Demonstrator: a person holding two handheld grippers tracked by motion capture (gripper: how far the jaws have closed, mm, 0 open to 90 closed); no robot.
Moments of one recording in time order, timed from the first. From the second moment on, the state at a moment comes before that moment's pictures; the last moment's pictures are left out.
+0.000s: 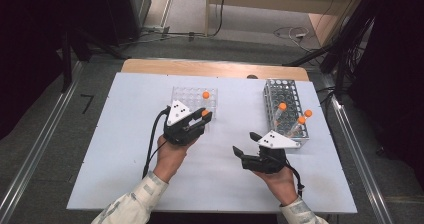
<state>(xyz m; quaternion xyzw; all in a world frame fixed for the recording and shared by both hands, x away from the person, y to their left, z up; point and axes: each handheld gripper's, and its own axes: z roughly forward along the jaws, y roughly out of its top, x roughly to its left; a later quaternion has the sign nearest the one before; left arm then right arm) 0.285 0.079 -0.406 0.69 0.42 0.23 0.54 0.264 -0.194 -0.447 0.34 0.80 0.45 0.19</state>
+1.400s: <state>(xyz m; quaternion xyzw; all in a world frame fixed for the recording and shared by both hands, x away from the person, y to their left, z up) 0.340 0.101 -0.388 0.66 0.47 0.28 0.51 0.238 -0.251 -0.455 0.38 0.78 0.45 0.20</state>
